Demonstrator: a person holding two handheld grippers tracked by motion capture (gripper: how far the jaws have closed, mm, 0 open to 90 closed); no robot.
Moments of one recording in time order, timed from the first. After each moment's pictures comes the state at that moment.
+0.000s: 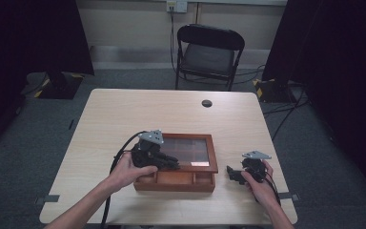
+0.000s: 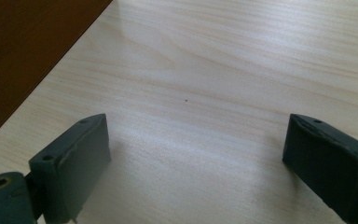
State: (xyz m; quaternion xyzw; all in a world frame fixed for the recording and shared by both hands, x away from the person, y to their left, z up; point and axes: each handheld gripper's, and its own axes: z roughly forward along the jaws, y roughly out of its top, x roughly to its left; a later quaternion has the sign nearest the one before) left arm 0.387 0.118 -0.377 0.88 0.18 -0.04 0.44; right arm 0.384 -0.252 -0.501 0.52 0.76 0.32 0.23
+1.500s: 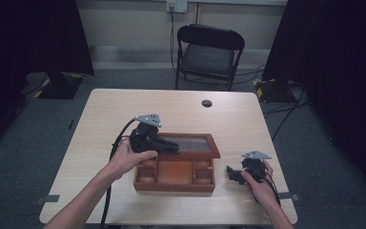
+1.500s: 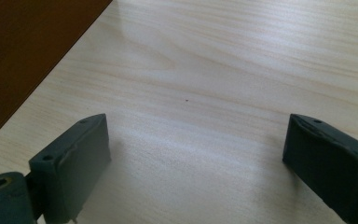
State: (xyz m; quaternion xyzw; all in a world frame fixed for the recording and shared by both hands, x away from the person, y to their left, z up) left arm 0.409 0.122 -0.344 0.86 0.20 -0.04 0.47; right arm 0.383 -0.252 -0.501 0.52 0.76 0.32 0.23
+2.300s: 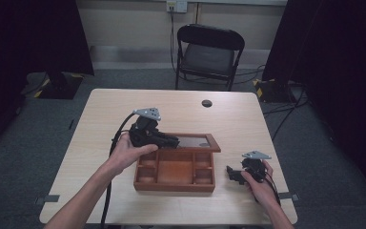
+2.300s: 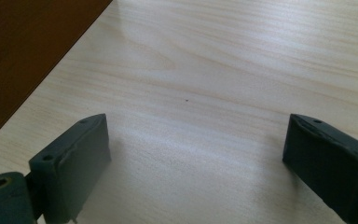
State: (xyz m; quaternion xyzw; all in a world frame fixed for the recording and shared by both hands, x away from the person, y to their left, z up) left arm 0.418 0.123 -0.332 0.85 0.21 -0.03 0.48; right arm 0.383 -0.252 -0.501 0.52 0.76 0.32 0.23
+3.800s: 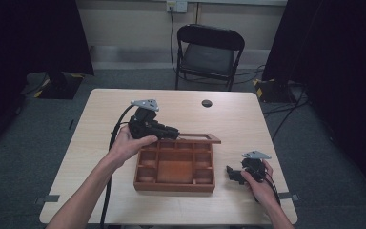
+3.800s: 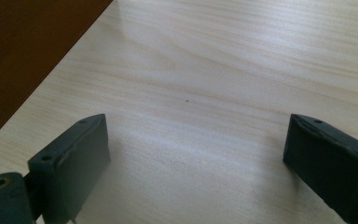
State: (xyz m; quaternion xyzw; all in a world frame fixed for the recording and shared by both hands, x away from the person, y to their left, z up) left arm 0.432 0.127 -0.322 0.84 0.22 -0.03 0.50; right arm 0.384 -0.252 -0.501 0.52 0.76 0.32 0.23
